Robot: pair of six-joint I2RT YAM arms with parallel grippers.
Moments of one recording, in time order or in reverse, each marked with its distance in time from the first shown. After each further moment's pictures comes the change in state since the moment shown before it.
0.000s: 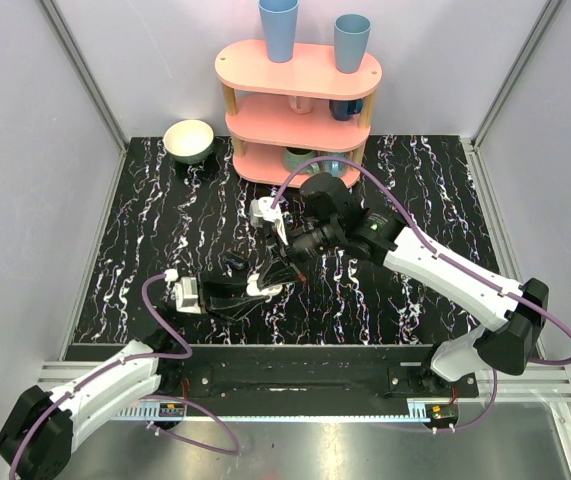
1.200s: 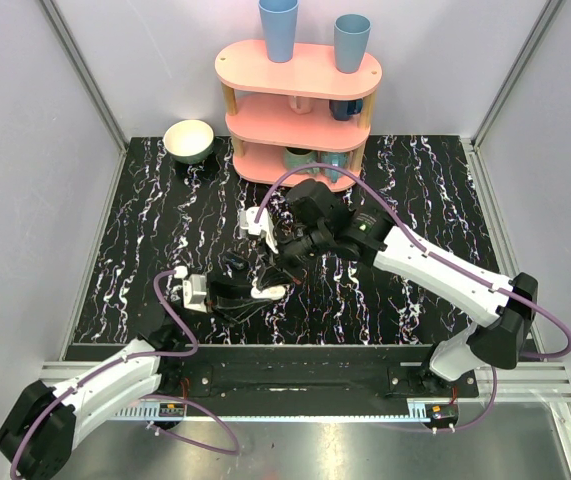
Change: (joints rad) left arm 0.000 0.026 -0.010 -0.047 0.020 -0.001; right arm 0.051 0.053 0.064 -0.128 0.165 -0.103
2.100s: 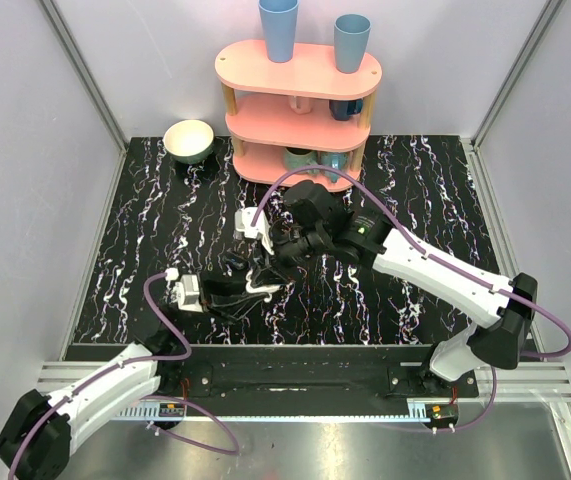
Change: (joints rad) left arm -0.008 -0.071 -0.011 -0.023 -0.104 0.008; right arm 0.028 0.000 0.004 0.043 0.052 -0.031
